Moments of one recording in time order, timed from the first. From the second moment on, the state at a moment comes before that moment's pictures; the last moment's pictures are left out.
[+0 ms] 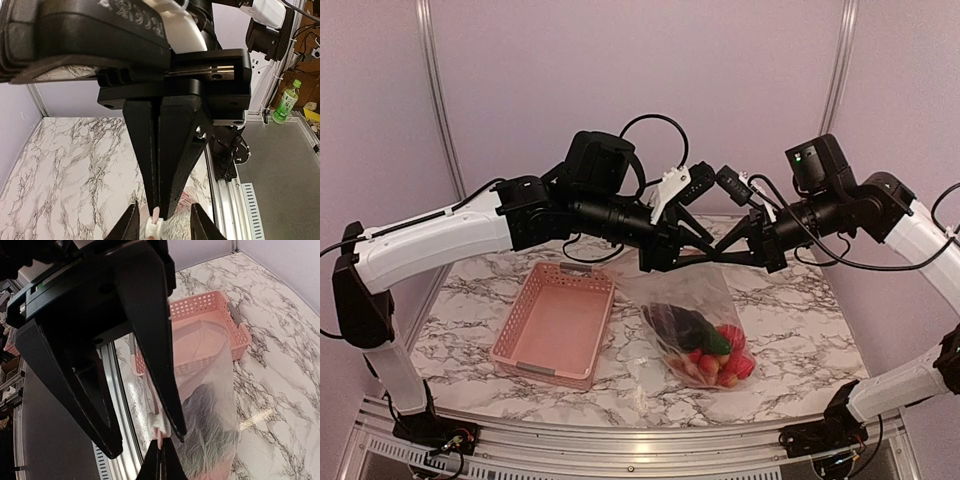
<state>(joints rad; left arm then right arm) -1.07 1.77 1.77 -0.36 0.46 0.16 0.68 1.23 1.46 -0.94 -0.64 -0.15</state>
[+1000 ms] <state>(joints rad) -1.04 1.77 1.74 -0.37 0.49 0.14 0.72 1.25 1.50 -0.96 -0.59 -0.16</state>
